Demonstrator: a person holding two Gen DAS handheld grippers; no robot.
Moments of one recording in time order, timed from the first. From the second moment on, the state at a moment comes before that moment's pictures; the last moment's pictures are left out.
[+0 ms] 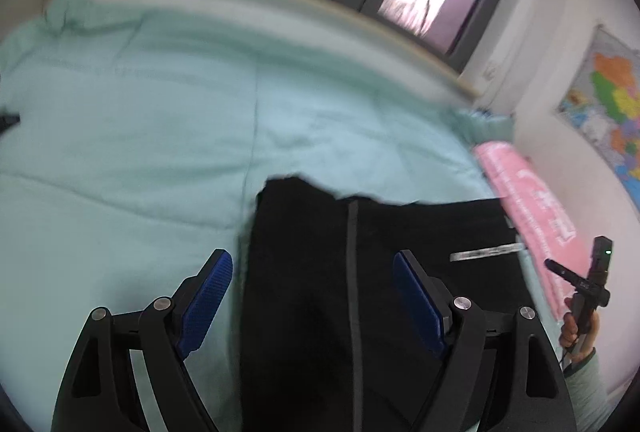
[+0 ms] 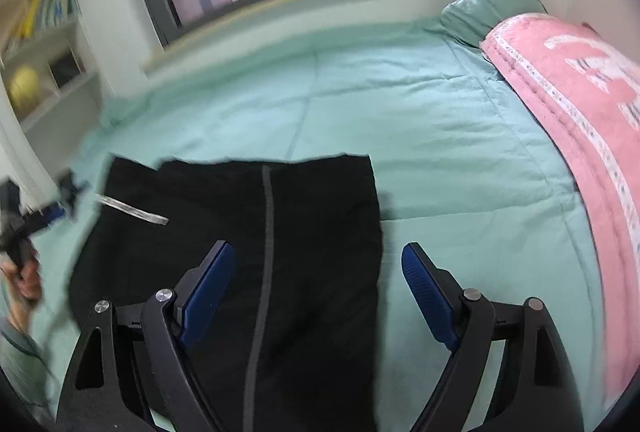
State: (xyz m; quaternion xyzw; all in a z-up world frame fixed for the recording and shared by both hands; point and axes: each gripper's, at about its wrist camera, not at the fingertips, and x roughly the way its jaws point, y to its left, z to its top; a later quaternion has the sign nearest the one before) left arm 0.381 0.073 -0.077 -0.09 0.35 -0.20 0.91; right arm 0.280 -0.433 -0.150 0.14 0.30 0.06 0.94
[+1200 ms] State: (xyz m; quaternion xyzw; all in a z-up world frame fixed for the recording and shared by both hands) left arm 0.492 0.030 -0.063 -0.07 0.33 -0.05 0.94; right arm 0.457 -0.395 -0.111 -0.01 0.34 -0.15 0.93
